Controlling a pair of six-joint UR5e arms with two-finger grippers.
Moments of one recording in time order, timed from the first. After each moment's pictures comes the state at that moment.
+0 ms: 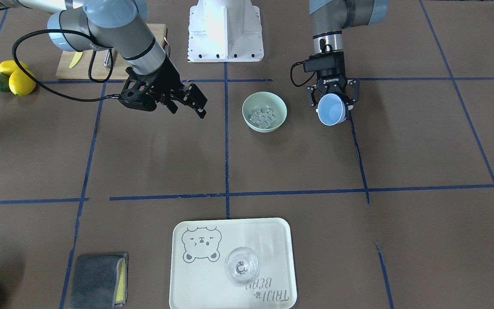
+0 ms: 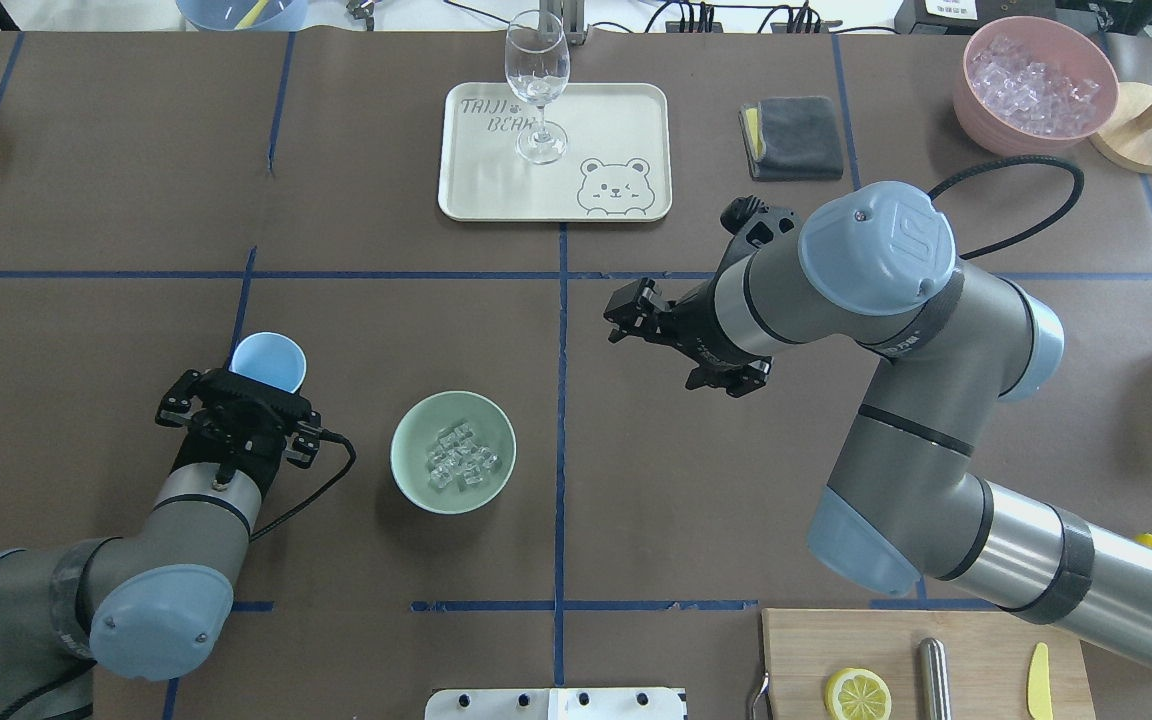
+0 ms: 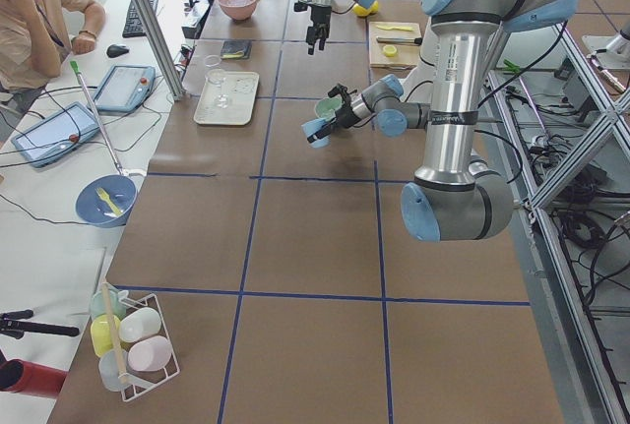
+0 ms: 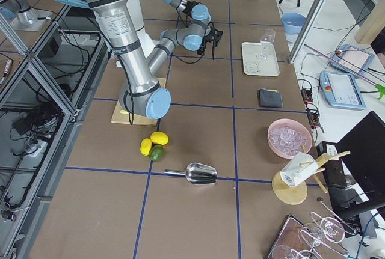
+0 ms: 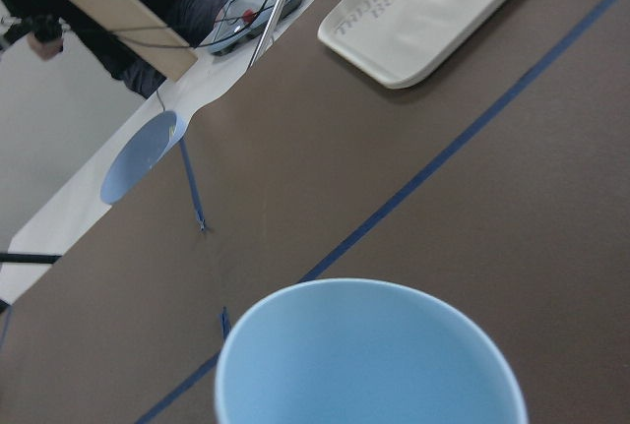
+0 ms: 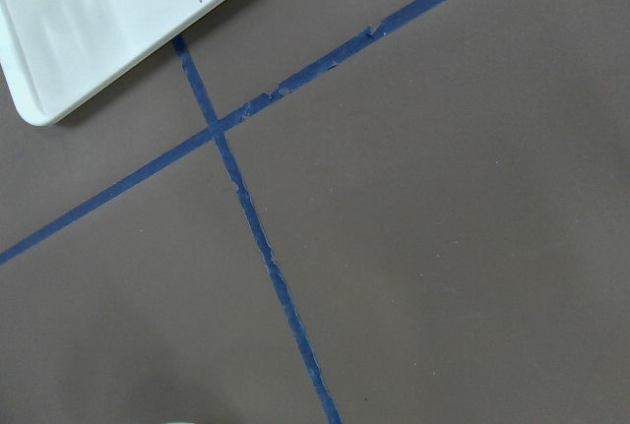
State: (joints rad) left arm -0.21 -1.66 -2.02 -1.77 -0.79 -1.04; right arm 0.58 -1.08 1.86 -1.26 1.95 1.73
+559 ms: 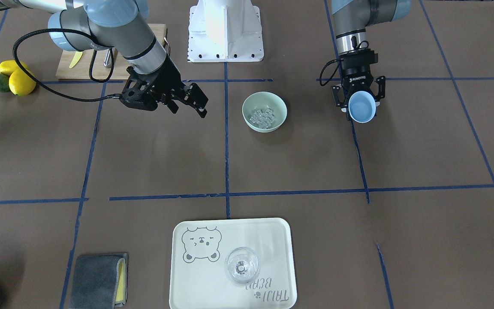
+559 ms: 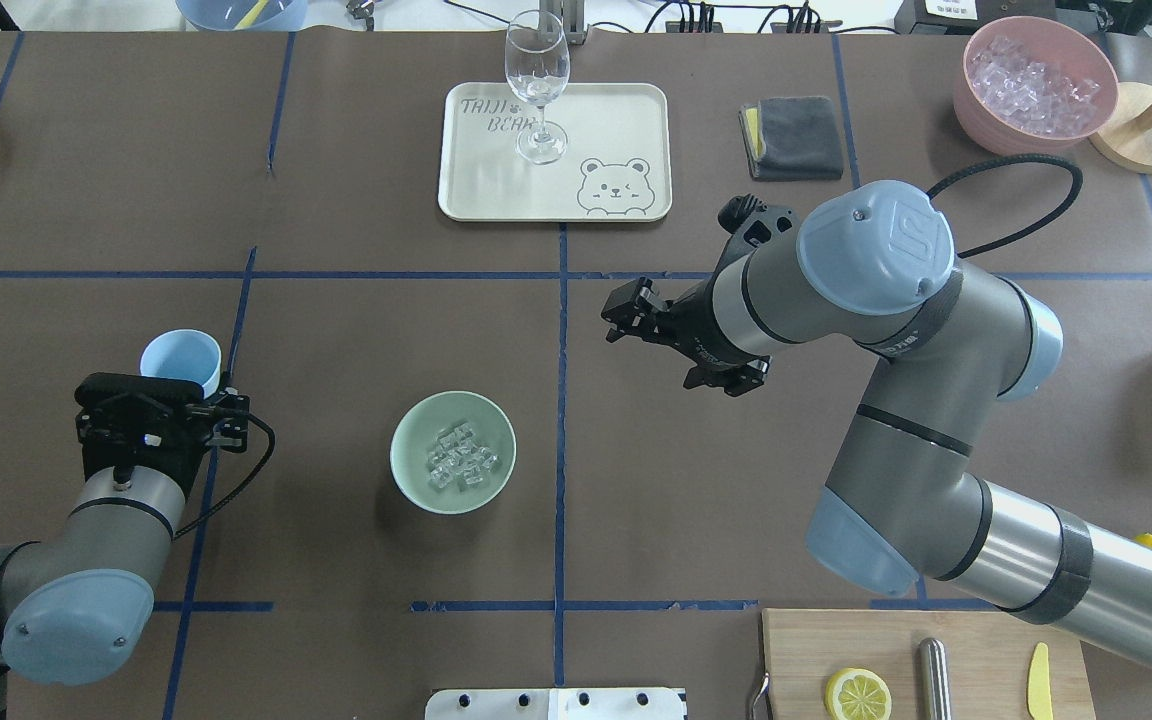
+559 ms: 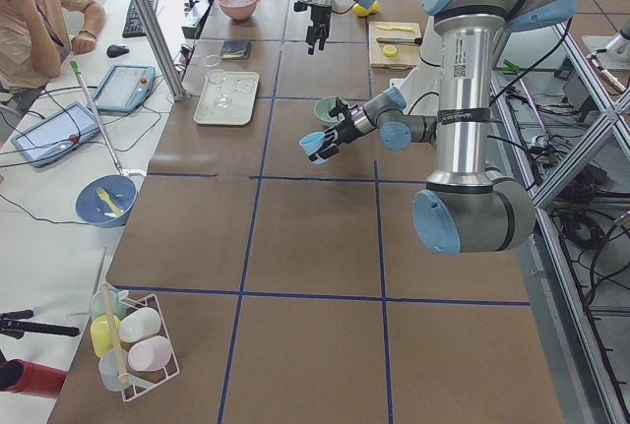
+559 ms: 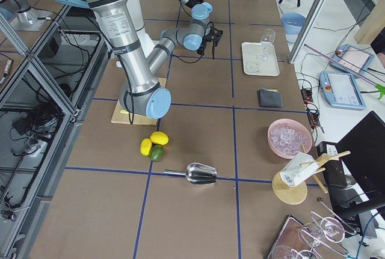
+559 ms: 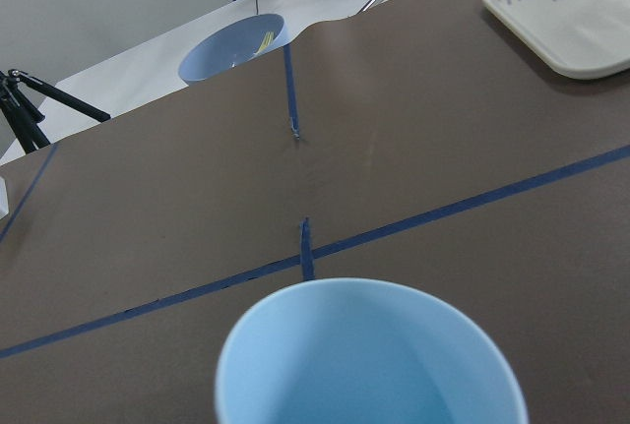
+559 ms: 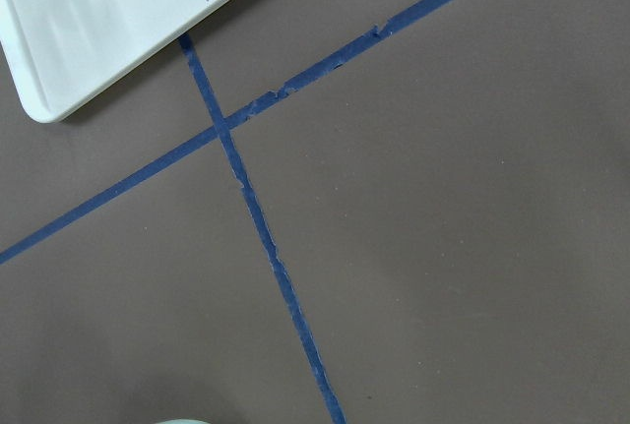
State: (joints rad) left arm -0.22 -1.52 -2.05 -1.82 -0.75 -1.33; right arm 0.58 -1.08 1.86 -1.26 1.95 1.73
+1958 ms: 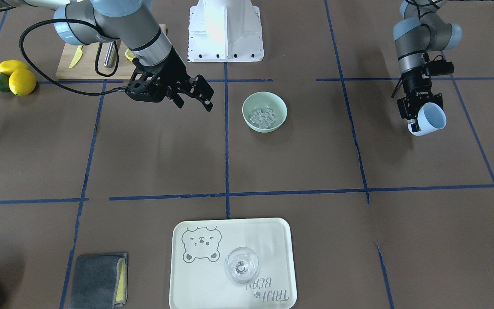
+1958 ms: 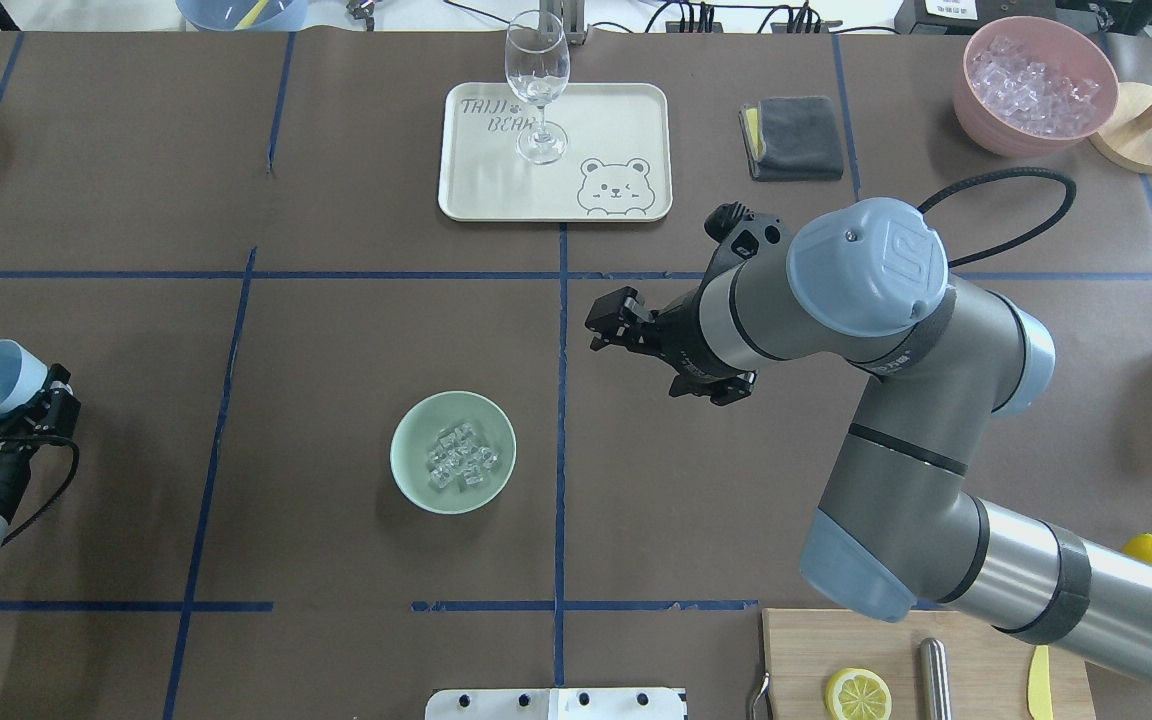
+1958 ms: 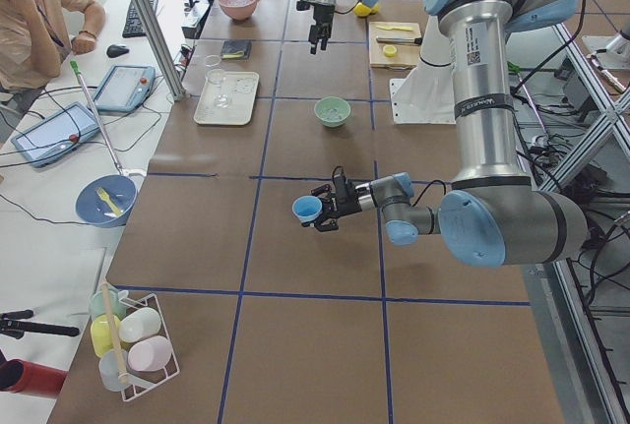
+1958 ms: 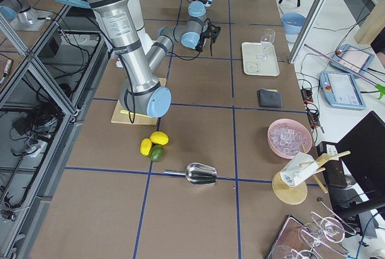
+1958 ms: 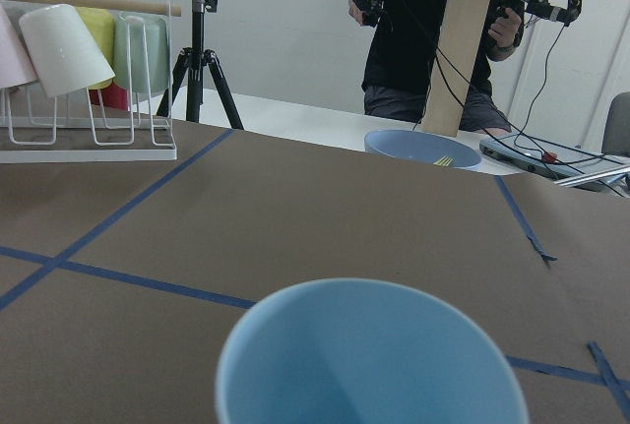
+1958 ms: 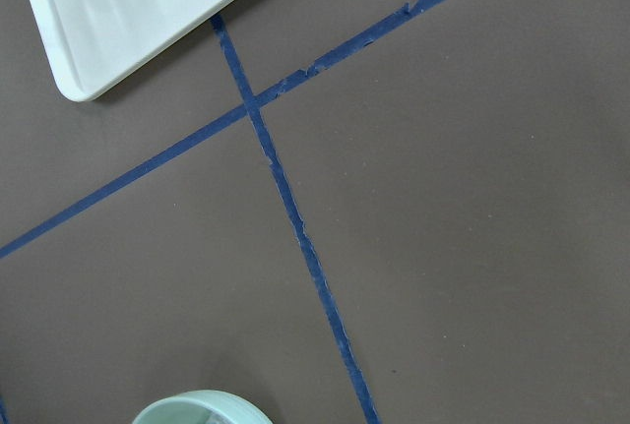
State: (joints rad) left arm -0.22 -1.32 -1.57 -2.63 -0.50 -1.63; right arm 0.55 -1.07 1.89 -1.26 1.91 1.74
